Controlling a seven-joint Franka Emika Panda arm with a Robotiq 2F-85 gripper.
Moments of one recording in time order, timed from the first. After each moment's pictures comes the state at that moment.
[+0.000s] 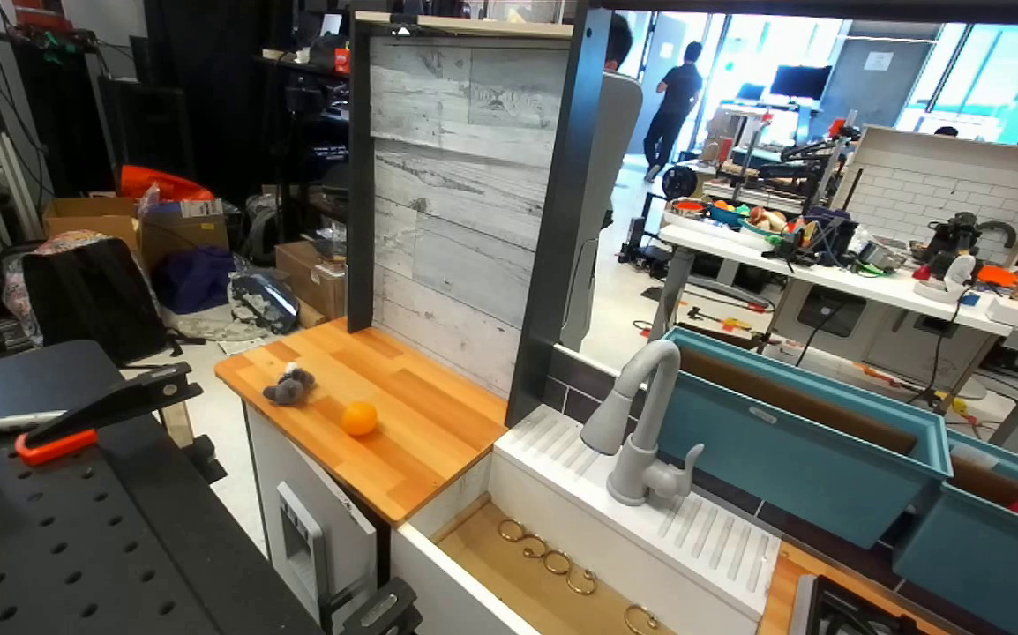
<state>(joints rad) 0.10 -0.29 0.08 -2.43 0.02 1.92 0.00</state>
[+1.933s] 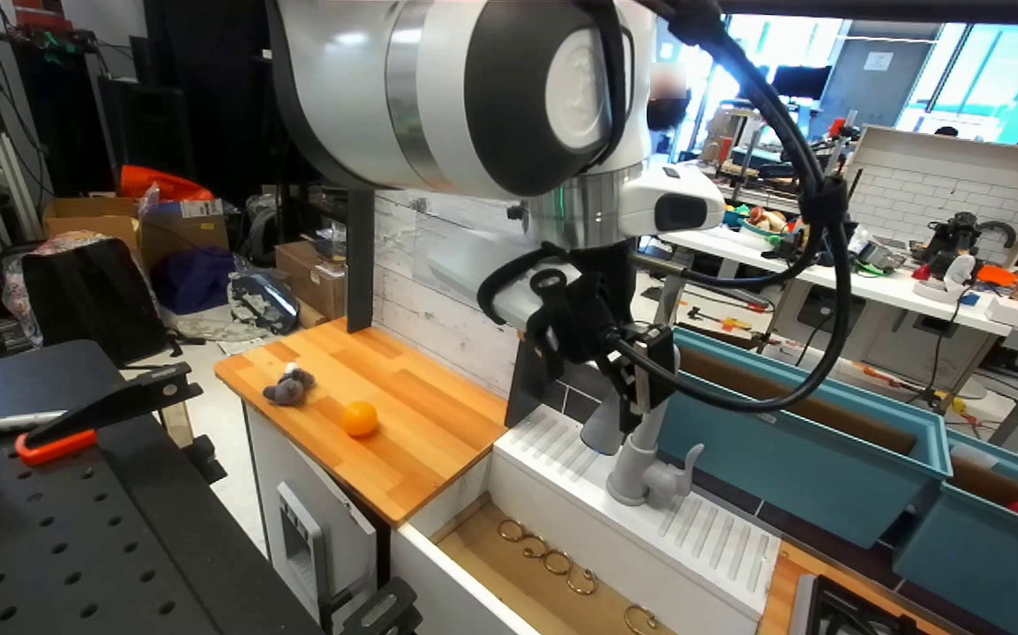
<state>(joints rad) 0.03 0.61 -0.17 -2.18 -0.16 3.03 0.24</state>
